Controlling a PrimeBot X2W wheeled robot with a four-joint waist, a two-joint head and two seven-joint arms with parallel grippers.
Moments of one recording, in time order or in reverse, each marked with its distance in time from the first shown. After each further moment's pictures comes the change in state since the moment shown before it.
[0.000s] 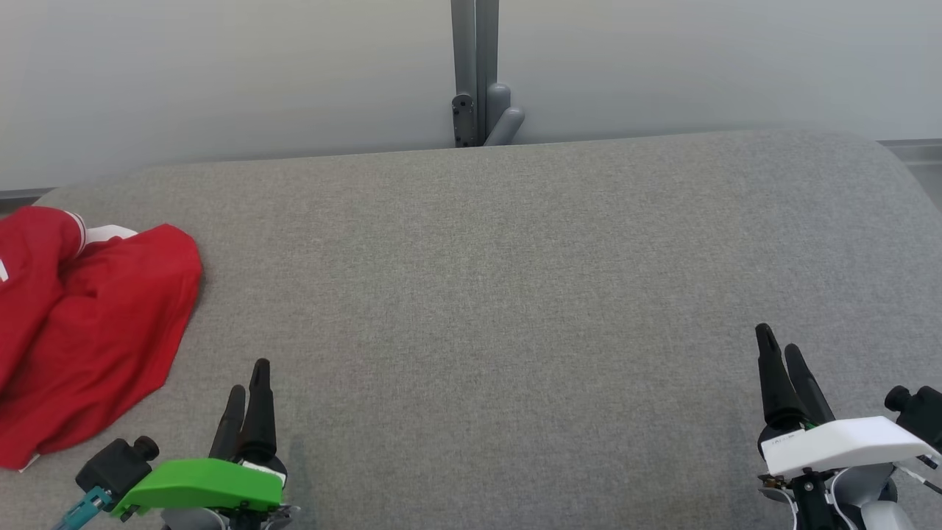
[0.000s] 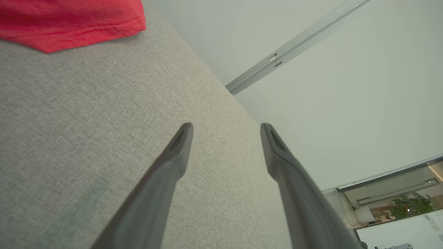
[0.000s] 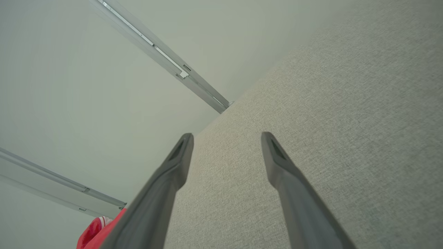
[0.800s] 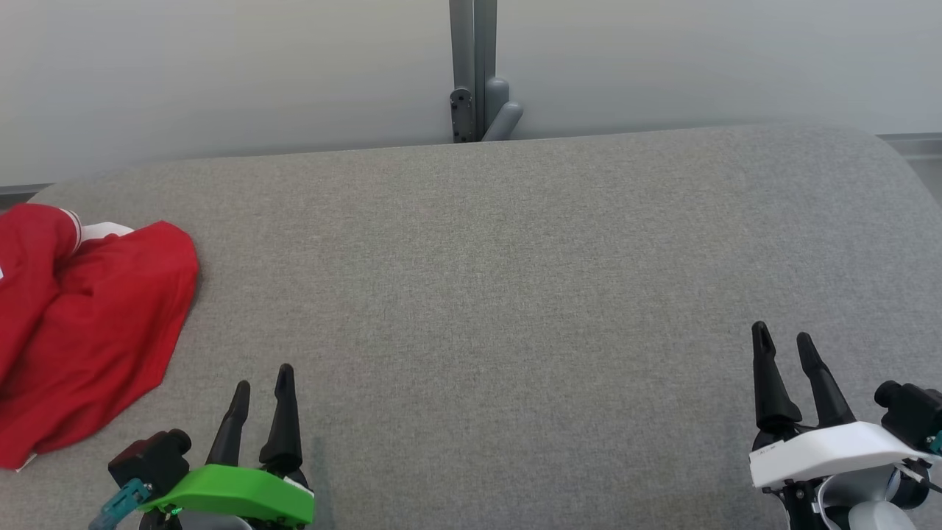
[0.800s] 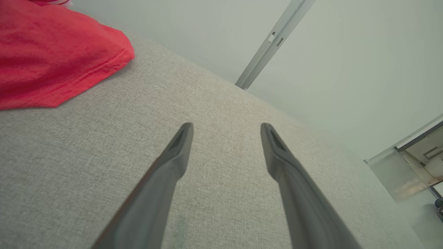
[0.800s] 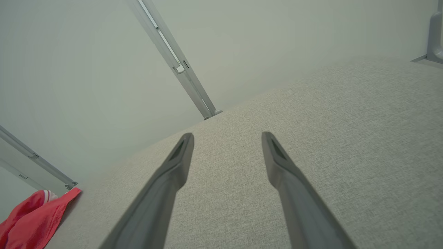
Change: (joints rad) left arm 0.013 0.000 -0.035 0.000 0.367 -0.003 -0.072; right arm 0.020 -0.002 0.008 -0.035 -0.314 0.000 -0.073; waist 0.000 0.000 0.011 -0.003
